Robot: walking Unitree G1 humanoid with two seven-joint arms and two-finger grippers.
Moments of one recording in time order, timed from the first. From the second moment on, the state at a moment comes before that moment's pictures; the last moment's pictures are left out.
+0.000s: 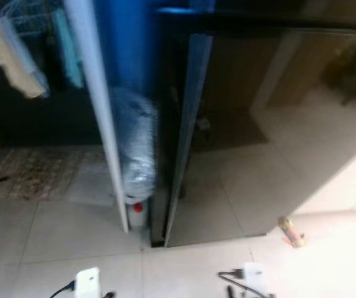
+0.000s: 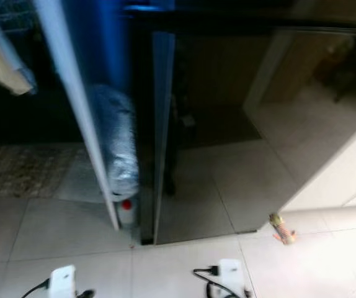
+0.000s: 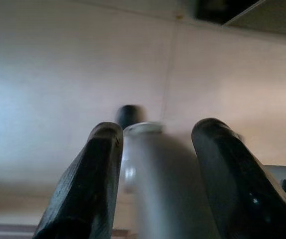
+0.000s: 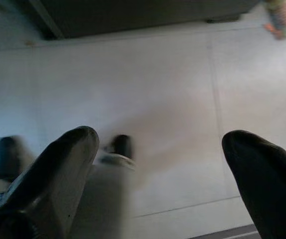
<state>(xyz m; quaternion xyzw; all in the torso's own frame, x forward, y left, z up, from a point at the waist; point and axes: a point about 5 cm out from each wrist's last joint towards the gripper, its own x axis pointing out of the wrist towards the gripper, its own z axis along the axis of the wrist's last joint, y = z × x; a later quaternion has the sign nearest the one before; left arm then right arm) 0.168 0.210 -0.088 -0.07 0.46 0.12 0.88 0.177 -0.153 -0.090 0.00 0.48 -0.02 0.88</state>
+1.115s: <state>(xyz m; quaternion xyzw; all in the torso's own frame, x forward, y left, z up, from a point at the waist) 0.173 0.214 -0.085 -0.07 0.45 0.12 0.88 0.187 -0.150 -0.085 -0.01 0.47 0.00 0.88</state>
